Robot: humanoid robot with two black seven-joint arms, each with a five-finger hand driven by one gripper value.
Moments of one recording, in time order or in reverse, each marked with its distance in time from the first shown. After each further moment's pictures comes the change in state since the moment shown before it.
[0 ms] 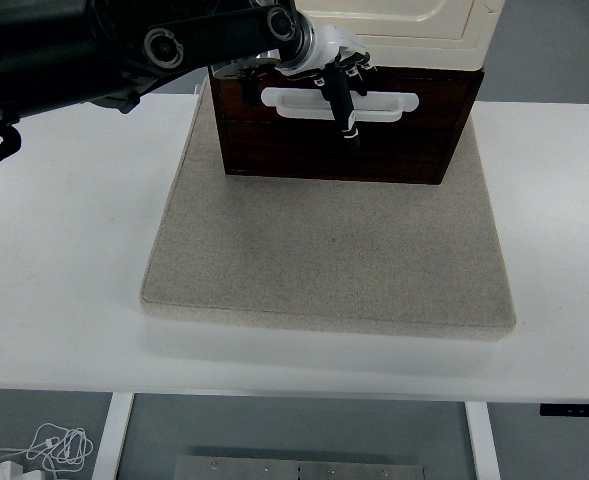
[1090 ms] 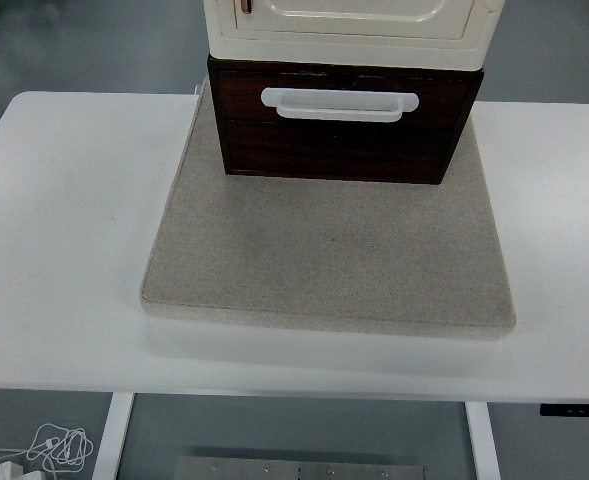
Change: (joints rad) left arm -0.449 0.360 -0.422 0.181 -0.211 -0.102 -0.141; right arm 0.000 0.000 0.000 0.000 0.000 0.000 0.000
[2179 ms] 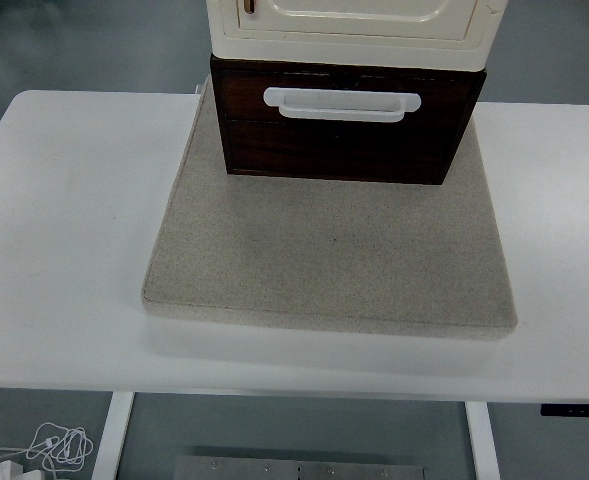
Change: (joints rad) left arm 0.770 0.078 -0.419 0.388 -0.392 0.022 -0.316; right arm -0.001 0.000 -0.002 0.001 -0.003 0.002 0.000
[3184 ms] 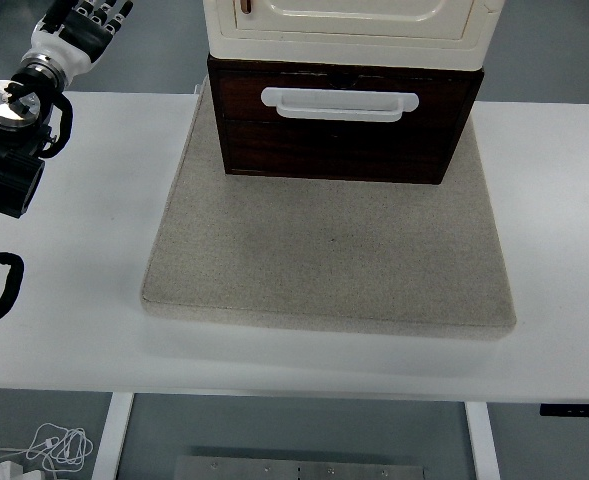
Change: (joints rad) left arm 0.319 -0.327 -0.210 0.132 -0.185 -0.018 0.001; right arm -0.002 0.000 0.003 0.000 0.004 0.004 0.003
